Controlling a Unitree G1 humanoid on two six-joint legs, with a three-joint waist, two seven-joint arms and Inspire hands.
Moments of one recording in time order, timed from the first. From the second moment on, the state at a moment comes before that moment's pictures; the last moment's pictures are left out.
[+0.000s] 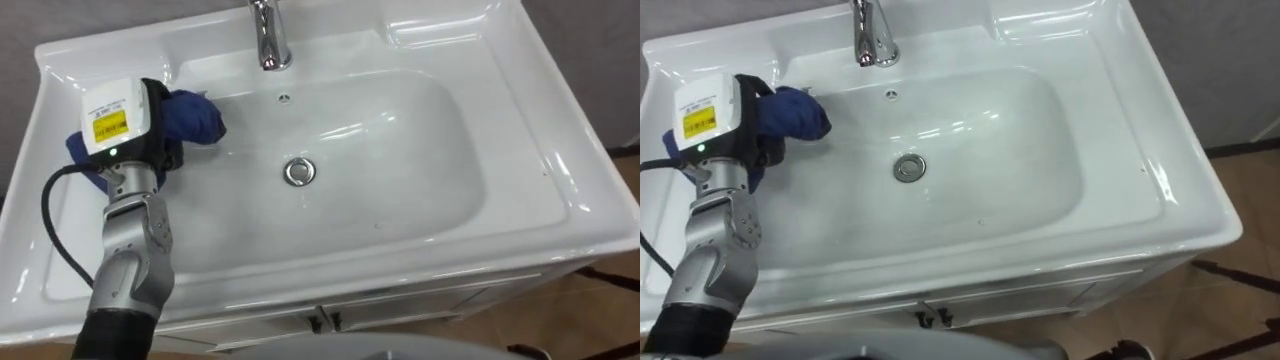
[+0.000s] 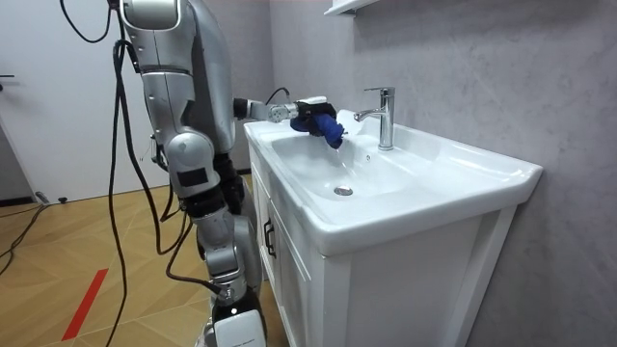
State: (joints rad) left arm 0.08 0.27 -0.04 0.14 1.06 0.24 0.30; right arm 0.03 -0.26 0.13 1.34 0.07 0.12 -0.13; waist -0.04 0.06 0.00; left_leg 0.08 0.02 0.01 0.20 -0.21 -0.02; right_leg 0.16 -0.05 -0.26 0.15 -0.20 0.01
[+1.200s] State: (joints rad) left arm 0.13 0.31 0.12 0.06 0.99 0.31 0.36; right arm 0.09 -0.27 0.11 1.34 -0.03 0.18 -0.11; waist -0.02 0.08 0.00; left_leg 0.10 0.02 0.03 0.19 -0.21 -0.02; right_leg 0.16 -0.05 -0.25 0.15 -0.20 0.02
